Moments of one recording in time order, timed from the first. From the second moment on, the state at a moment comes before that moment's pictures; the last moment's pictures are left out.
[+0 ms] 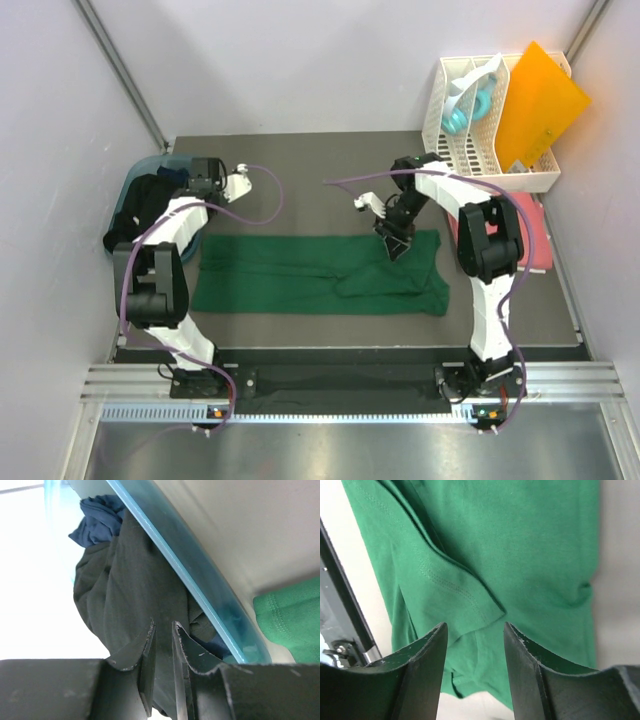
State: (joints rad) left arm -0.01 1.69 1.20 -0.34 -0.31 1.04; right arm 0.36 2.10 1.72 -1.30 -0.54 -0.99
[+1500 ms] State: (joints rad) left arm -0.04 1.66 1.18 -0.34 -0.33 1.04; right arm 0.34 2.20 1.68 -1.24 -0.55 -0.94
